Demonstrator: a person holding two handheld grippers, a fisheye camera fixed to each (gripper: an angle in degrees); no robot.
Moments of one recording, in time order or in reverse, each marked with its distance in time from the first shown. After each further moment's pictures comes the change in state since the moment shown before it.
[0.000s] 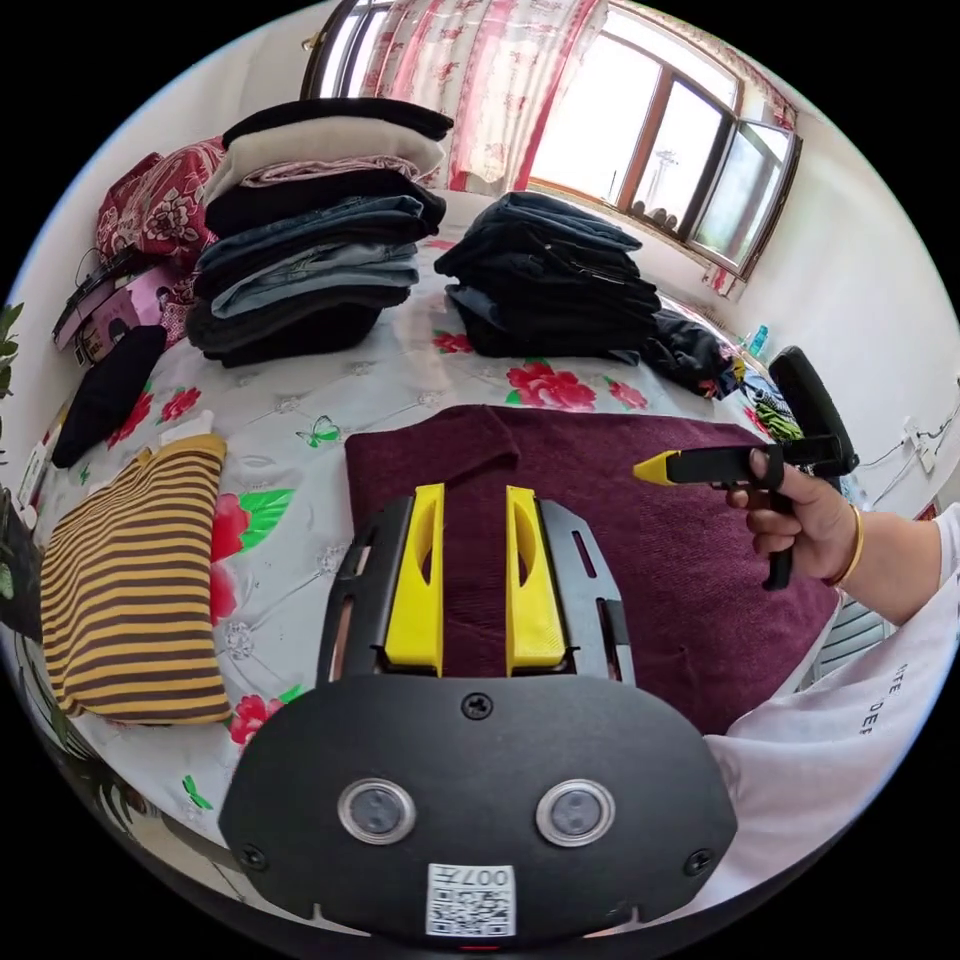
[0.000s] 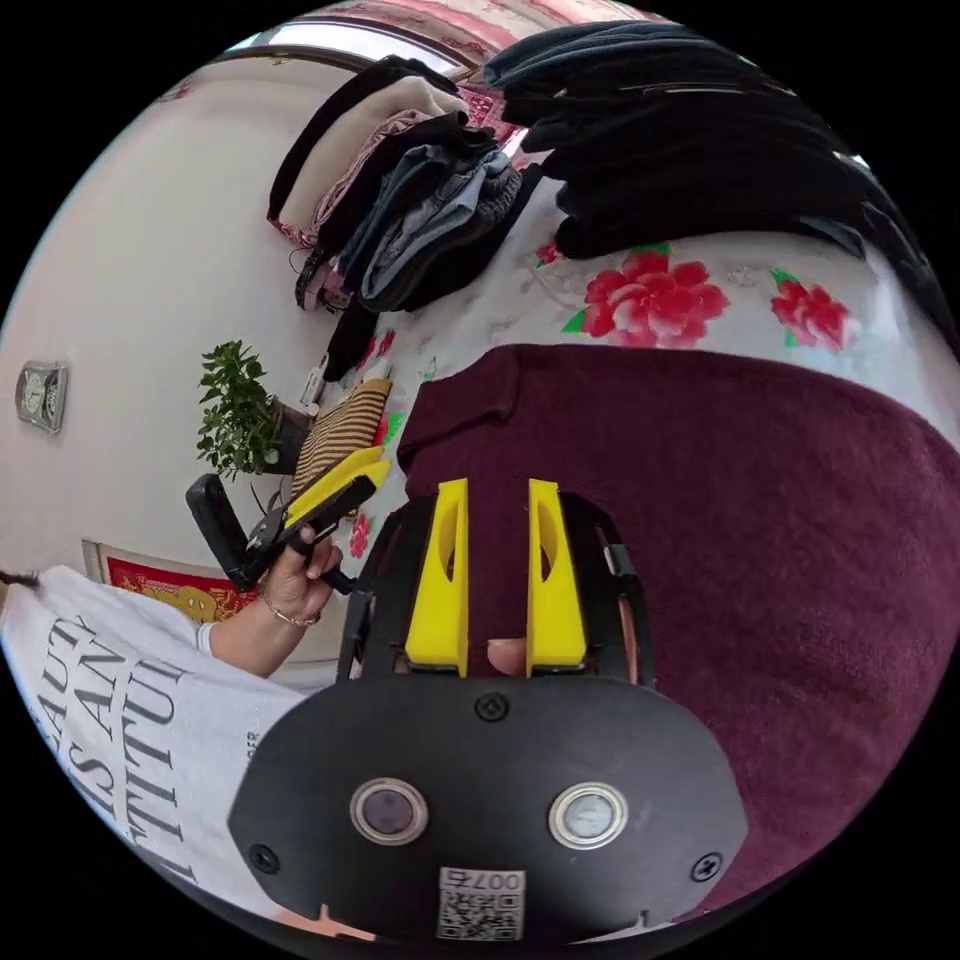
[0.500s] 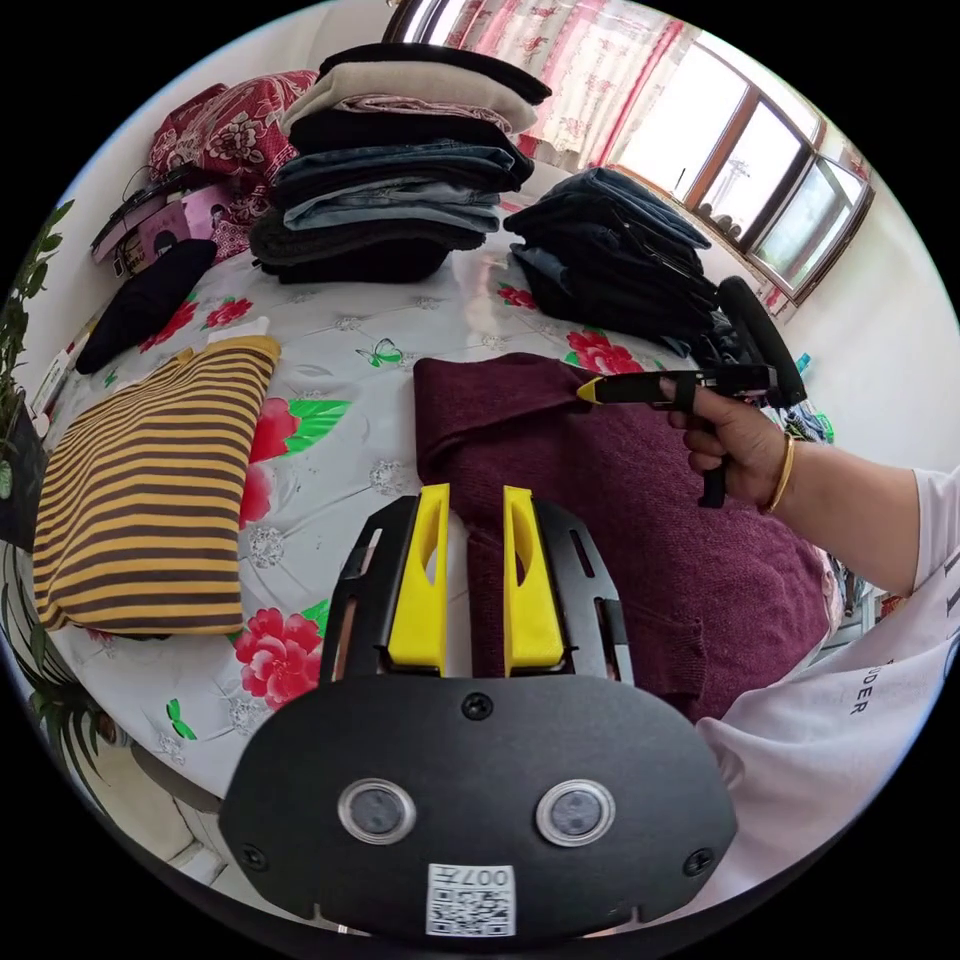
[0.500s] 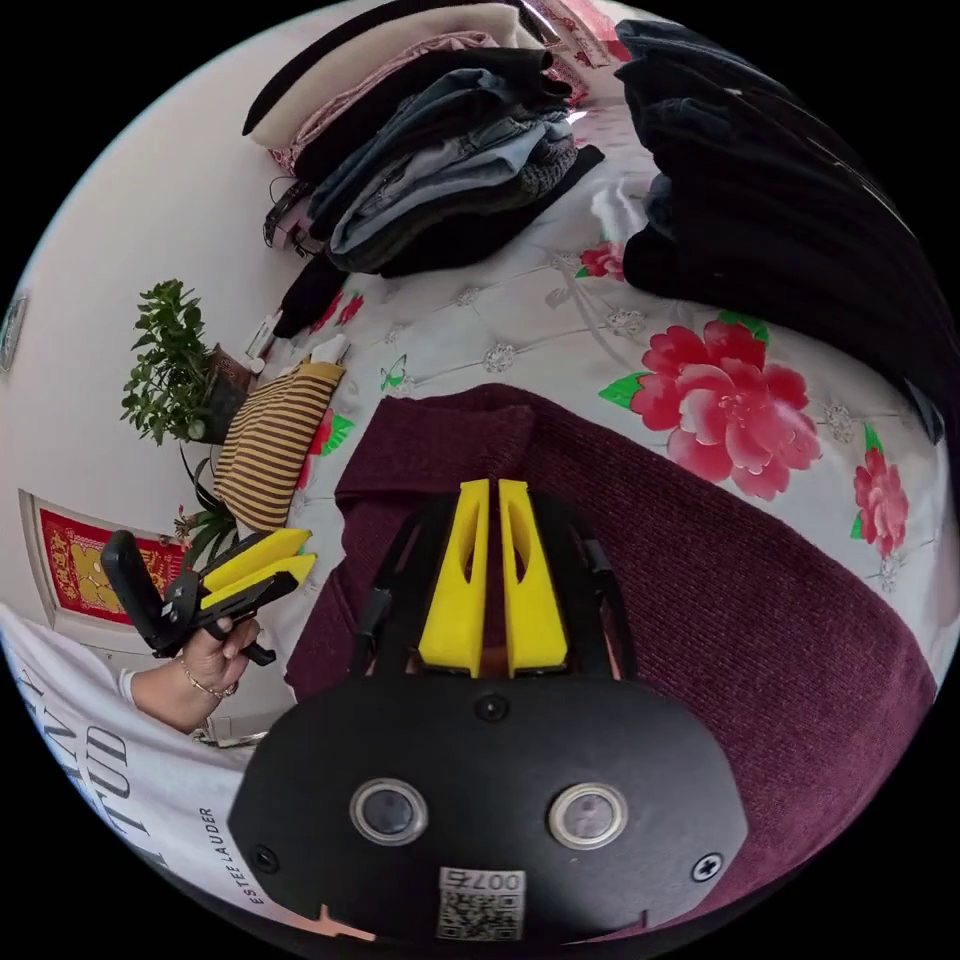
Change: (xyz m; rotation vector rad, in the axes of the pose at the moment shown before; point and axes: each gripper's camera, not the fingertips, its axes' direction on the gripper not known) left arm -0.026 0.031 0.006 -0.092 -0.024 -0.139; right arm -0.021 -0.069 0.068 -0.079 0.189 -0.139
